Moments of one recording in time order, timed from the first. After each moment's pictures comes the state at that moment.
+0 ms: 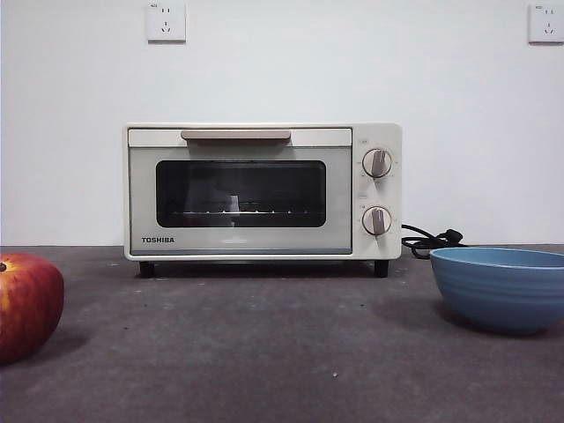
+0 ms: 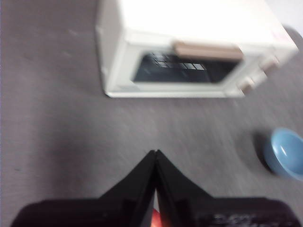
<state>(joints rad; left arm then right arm) 0.00 0.87 1.12 -0.88 0.35 -0.14 -0.01 0.77 1.07 -0.80 -0.37 0.21</state>
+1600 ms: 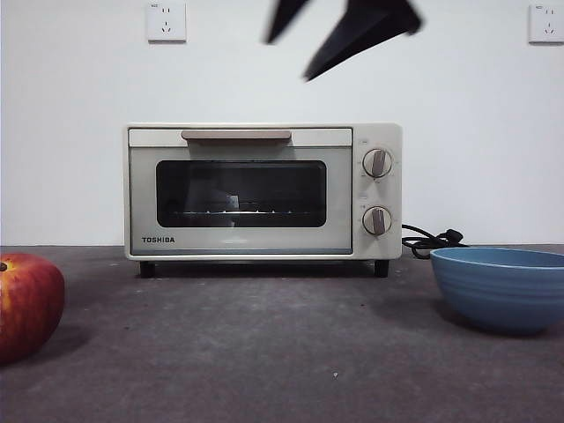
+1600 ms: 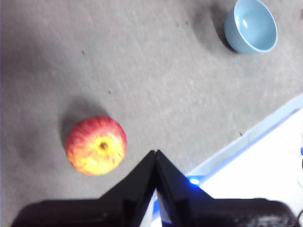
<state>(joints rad) -0.11 1.00 1.12 -1.20 0.50 0.10 0.71 1.53 1.48 -0.87 -0.30 0.03</state>
